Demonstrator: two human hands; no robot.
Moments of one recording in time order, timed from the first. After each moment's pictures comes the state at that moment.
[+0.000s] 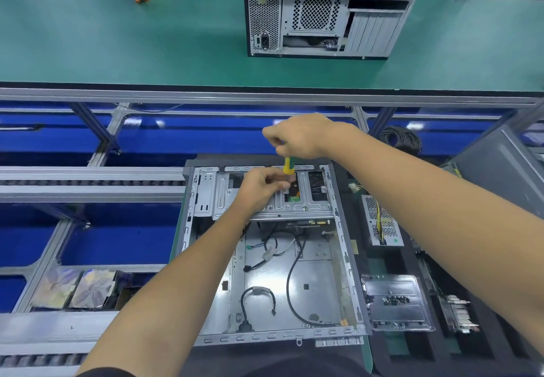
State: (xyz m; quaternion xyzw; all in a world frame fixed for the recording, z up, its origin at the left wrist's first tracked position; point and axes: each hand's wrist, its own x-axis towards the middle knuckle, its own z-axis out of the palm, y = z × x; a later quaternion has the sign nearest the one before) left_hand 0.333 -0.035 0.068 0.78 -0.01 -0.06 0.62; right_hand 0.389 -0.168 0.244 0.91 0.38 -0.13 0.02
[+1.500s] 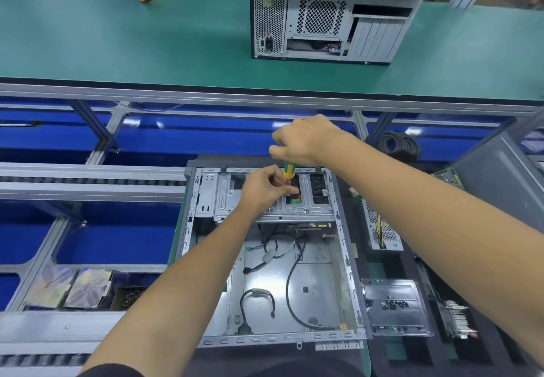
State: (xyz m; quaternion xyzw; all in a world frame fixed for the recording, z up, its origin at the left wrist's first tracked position) left_hand 0.327 -0.041 0.076 0.81 0.04 -0.03 0.59; right_hand 0.372 -0.160 0.247 0.94 0.33 -0.06 0.10
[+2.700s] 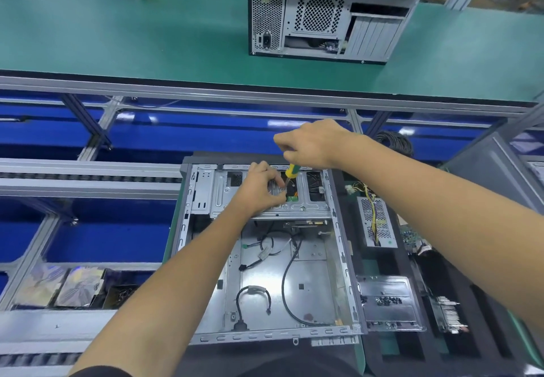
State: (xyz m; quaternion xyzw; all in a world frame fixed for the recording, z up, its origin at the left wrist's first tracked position) left_hand 0.330 -0.031 0.062 0.91 -0.11 0.04 0.39; right_hand 0.374 -0.186 0.240 0.92 0.36 -0.09 0.08
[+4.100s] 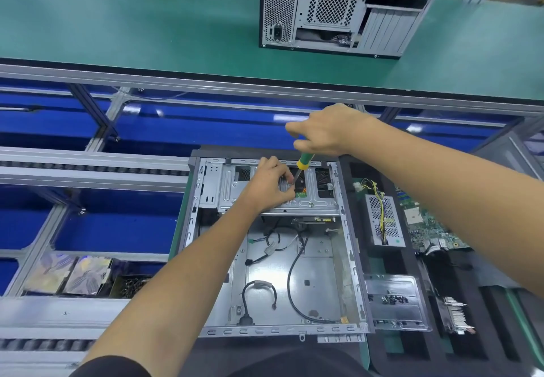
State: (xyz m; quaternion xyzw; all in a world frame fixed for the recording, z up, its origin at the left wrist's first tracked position) left_hand 0.329 -0.032 0.057 0.92 -0.13 0.05 0.37; right_hand 0.389 -0.181 0.251 0.90 0.37 -0.11 0.19
